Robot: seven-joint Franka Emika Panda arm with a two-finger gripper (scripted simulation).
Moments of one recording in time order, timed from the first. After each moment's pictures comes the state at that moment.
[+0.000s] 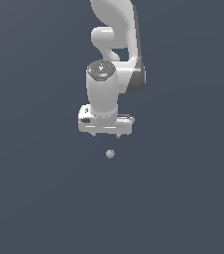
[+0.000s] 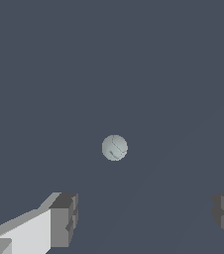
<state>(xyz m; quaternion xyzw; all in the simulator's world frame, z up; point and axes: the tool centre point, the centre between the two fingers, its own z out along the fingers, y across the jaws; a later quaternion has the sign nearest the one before) -0.003 -0.024 0.164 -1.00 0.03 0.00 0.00</state>
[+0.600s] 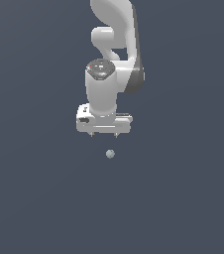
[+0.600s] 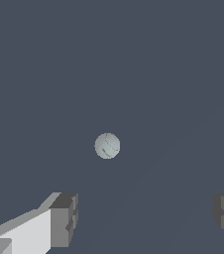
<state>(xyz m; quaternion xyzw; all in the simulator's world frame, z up) -0.006 -0.032 0.166 -1.00 0.01 0.00 -0.01</state>
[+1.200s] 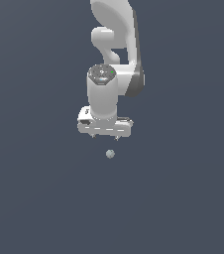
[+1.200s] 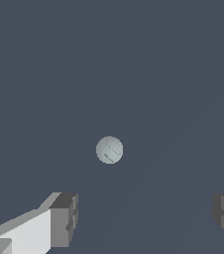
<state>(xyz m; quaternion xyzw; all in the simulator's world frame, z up) -0.003 -0.029 0.154 -1.00 0.05 0.00 -0.01</state>
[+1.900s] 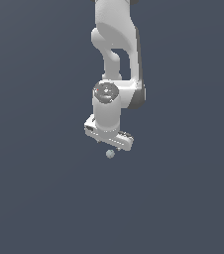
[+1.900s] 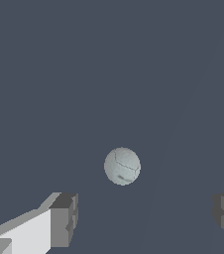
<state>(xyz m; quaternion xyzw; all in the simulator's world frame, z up) 0.006 -0.015 0.105 -0.98 0.21 0.00 0.00</state>
